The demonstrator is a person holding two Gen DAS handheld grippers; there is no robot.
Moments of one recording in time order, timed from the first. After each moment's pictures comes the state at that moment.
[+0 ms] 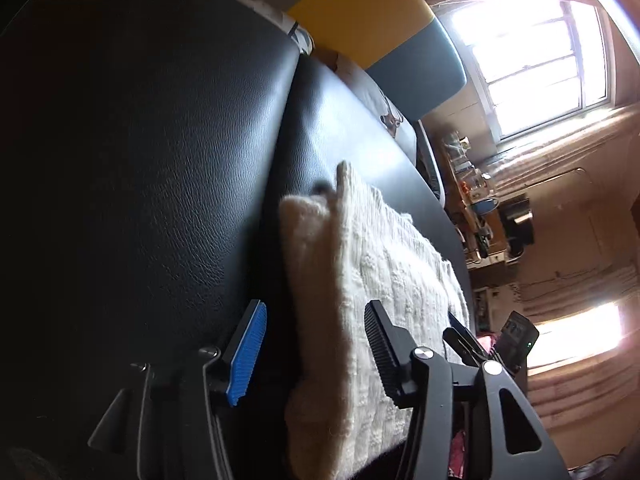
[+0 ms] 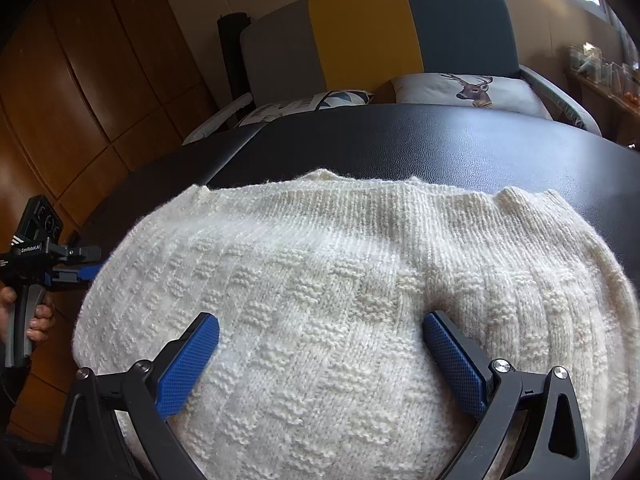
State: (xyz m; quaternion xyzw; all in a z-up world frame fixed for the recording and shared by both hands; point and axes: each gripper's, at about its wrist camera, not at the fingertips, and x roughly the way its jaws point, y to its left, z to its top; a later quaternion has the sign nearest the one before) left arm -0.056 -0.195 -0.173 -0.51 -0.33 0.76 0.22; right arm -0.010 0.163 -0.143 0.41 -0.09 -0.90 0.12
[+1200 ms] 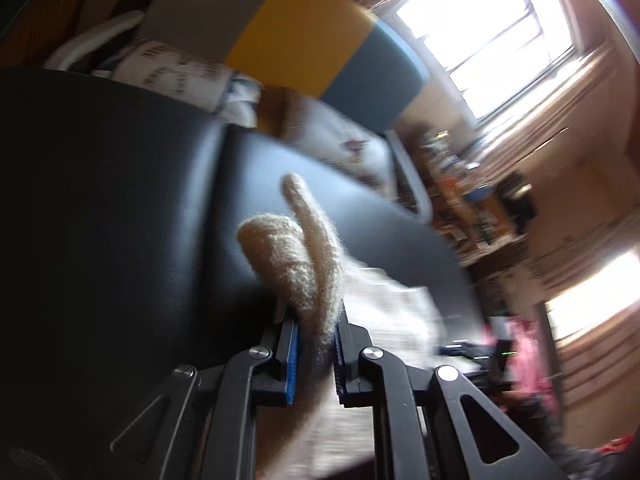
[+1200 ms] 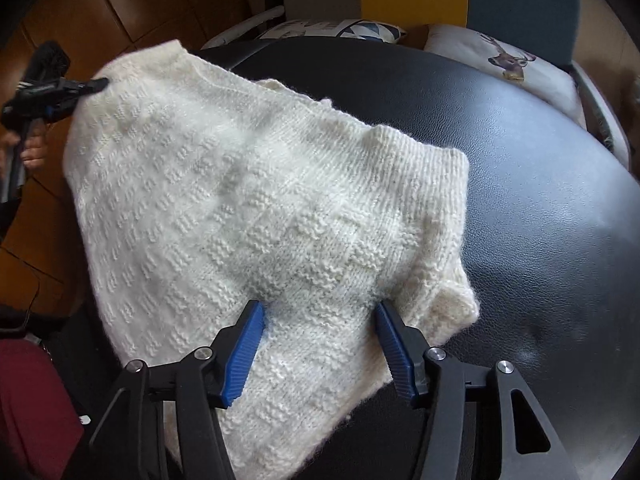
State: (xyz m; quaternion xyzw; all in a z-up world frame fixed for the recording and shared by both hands) left arm -0.122 -0.168 -0.050 -0.46 -0.26 0.81 0.26; right arm -0.017 0.242 -0.141 0.53 0.02 -0.82 0.20
